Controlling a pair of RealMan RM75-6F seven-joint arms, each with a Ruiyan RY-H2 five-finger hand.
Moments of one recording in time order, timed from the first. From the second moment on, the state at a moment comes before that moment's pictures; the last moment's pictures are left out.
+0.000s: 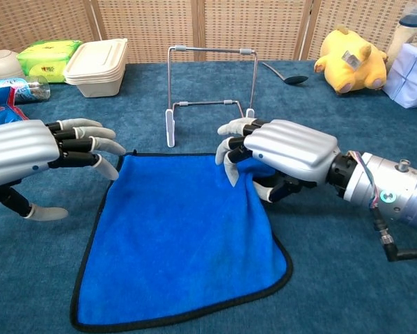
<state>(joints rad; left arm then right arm) -0.57 -1.52 0.11 -1.04 2.01 1.29 -0.16 0.75 -1.82 -0.04 -0.99 -1.73 1.18 0.12</state>
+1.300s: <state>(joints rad) -0.61 -1.71 0.17 -0.84 1.93 1.32 -0.17 0.74 -1.82 -0.04 -0.98 -1.72 1.17 0.14</state>
